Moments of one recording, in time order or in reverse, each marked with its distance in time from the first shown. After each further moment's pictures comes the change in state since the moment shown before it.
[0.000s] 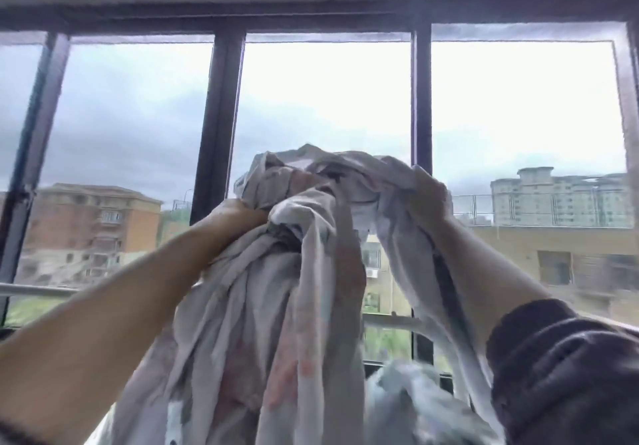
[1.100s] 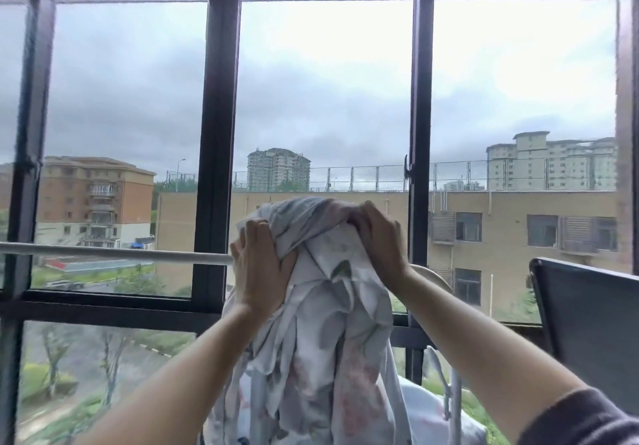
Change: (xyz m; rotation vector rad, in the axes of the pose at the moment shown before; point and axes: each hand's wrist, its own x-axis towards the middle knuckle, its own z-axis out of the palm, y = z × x) left_hand -0.119 -0.076 0.069 0.088 0.479 0.559; right_hand -0.159 -0.041 0.037 0.342 0.021 -0.293
